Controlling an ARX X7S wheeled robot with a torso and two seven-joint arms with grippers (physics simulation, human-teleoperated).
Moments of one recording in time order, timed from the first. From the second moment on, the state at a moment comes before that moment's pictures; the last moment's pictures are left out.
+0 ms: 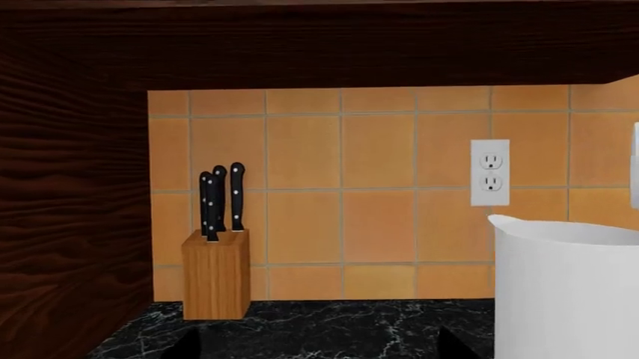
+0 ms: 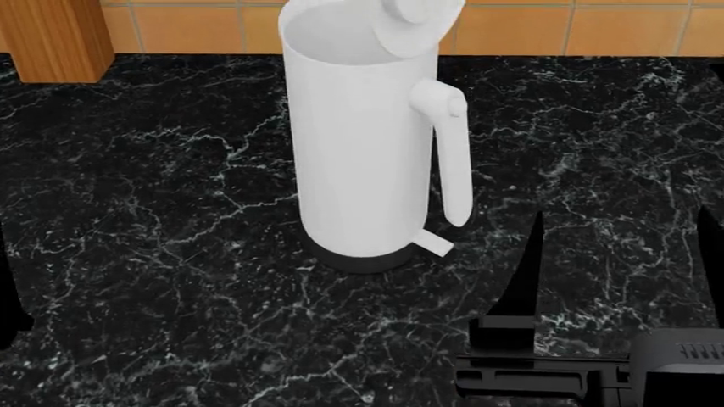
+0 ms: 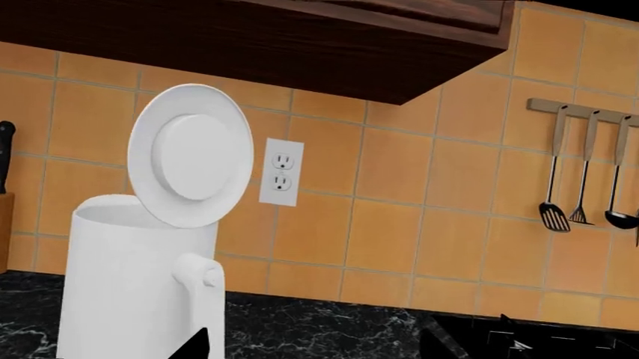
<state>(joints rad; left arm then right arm) -0.27 -0.50 -0.14 0.87 -0.69 -0.76 -0.39 0.26 0.59 0.05 -1.01 0.70 0.85 0.59</state>
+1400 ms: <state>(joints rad) -0.26 -0.51 -0.13 0.87 -0.71 -0.73 -0.41 0.70 0.65 -0.16 -0.84 0.72 0.93 0.61</state>
